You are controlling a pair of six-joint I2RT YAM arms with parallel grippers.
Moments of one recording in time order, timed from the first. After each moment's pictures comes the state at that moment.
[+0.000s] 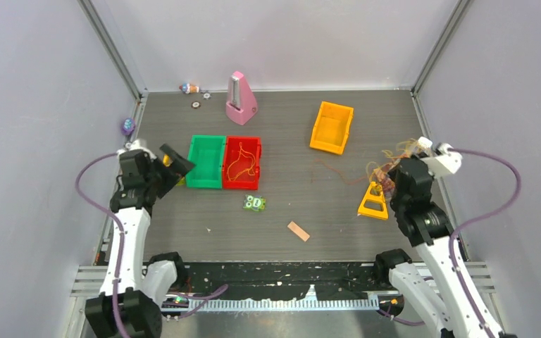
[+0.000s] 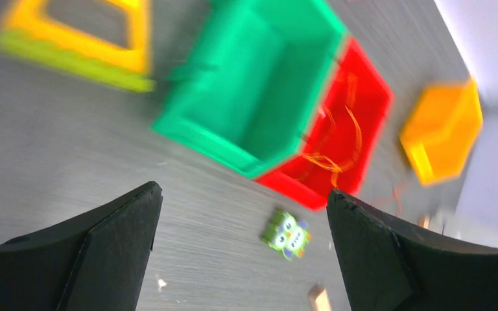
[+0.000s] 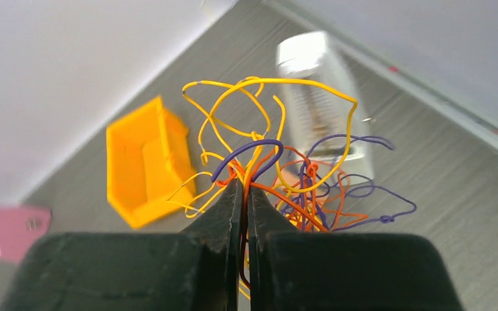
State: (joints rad) left arm 0.25 0.90 0.74 -0.55 0.22 -0.66; right arm 0.24 0.59 0.73 -0.46 0.78 0.69
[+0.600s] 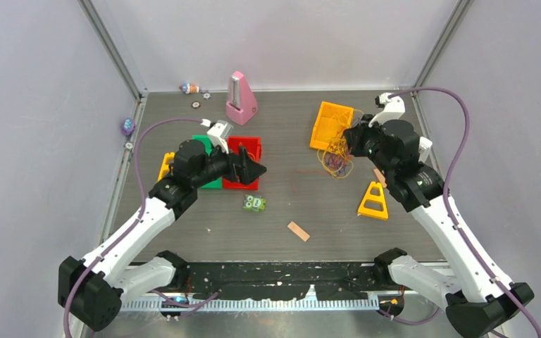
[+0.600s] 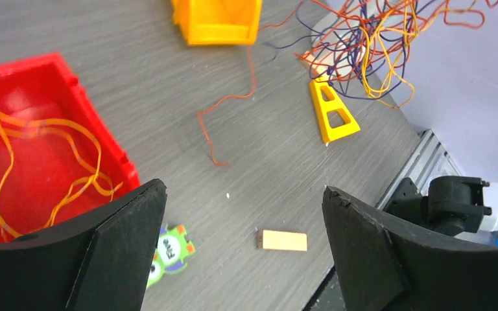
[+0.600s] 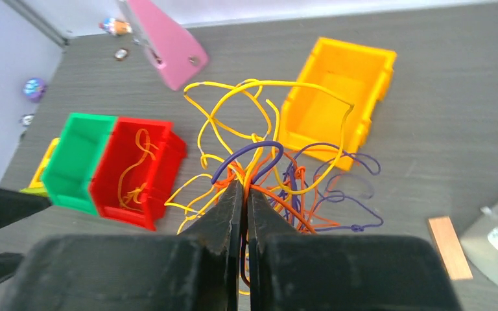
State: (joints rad) left arm -0.48 1.02 0.81 -0.11 0.35 -0.42; right arm 0.39 0.95 1.06 -0.41 0.16 0.36
